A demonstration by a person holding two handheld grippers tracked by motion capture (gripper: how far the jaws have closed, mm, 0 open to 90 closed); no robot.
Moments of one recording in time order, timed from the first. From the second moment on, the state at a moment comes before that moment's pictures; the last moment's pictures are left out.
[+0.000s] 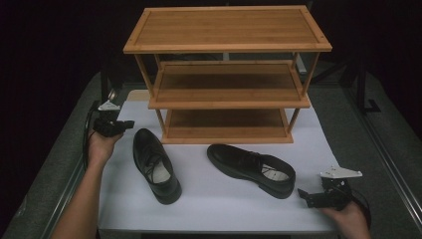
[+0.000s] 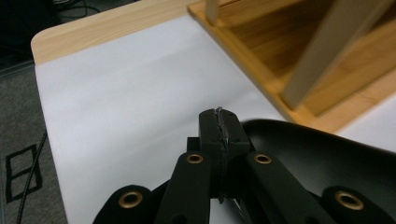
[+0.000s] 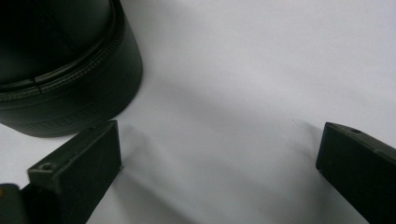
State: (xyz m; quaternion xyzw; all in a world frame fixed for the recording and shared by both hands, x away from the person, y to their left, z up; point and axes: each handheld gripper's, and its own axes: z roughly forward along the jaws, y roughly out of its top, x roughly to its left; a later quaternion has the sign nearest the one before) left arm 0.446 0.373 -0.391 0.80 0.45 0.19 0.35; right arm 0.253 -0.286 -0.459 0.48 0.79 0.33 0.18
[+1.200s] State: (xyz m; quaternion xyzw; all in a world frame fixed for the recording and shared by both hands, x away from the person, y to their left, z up) left arm 0.429 0.336 -0.424 0.82 0.42 0.17 0.35; right arm 0.252 -0.286 -0.459 0.48 0.79 0.32 0.18
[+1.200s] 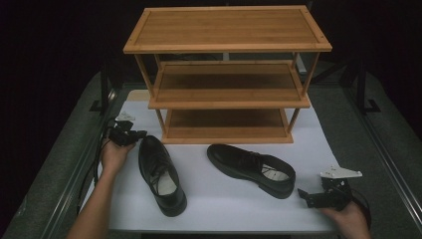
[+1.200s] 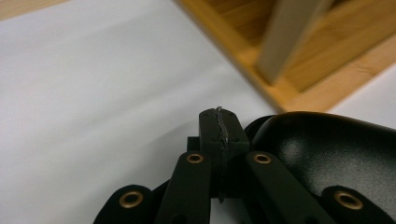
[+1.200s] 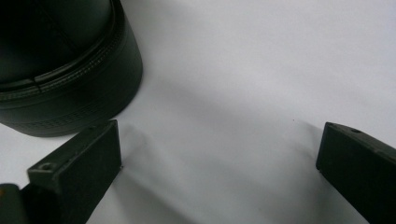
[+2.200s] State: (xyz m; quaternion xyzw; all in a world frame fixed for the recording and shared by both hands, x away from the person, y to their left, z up) left arm 0.307 0.353 -0.415 0.82 0.41 0.15 0.37; right arm 0.252 -0.286 -0.459 0.48 0.79 0.32 0.18
